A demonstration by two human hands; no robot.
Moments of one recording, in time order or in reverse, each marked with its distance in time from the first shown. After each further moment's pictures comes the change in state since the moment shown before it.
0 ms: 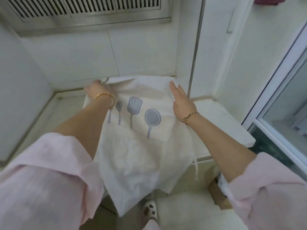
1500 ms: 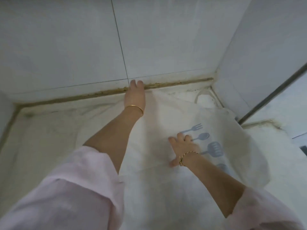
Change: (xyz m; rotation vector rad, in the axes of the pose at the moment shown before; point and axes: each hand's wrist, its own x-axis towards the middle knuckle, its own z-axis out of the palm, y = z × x) left_hand 0.250 -0.002 0.240 0.388 -0.384 0.562; right_hand 0.232 0.018 0.232 -0.647 -0.755 0.231
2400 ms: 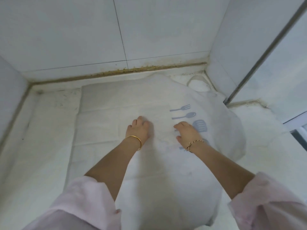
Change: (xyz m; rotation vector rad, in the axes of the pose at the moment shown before) left_hand -0.186 0.001 0.069 0.257 -0.427 0.086; right_hand -0.054 0.042 0.050 0.364 0.260 -0.122
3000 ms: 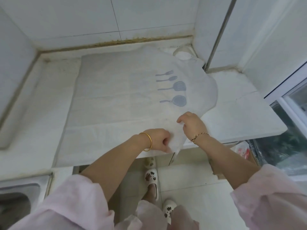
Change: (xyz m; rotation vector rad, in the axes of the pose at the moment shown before) left_hand -0.181 0.144 0.040 -0.214 -0.329 0.413; right_hand -0.168 0.076 0.045 0.087 0.185 -0.085
